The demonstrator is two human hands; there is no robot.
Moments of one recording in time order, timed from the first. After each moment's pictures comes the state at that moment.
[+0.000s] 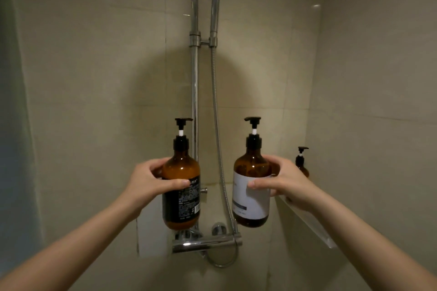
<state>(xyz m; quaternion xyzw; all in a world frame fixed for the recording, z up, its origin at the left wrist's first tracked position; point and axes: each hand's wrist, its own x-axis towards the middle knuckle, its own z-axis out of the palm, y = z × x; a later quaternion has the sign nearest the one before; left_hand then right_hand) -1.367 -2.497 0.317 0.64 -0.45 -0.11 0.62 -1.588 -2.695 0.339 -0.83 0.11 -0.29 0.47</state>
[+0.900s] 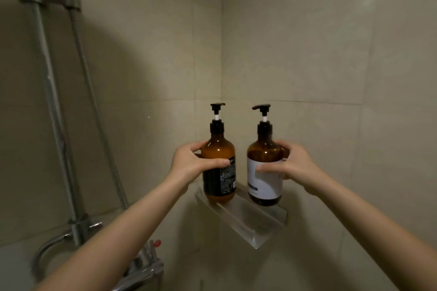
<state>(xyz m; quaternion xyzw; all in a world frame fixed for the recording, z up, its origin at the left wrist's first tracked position) -1.475 -2.799 0.323 0.55 -0.56 -0.22 0.58 -1.709 -2.847 0.333 -0.75 0.37 -0.44 0.32</state>
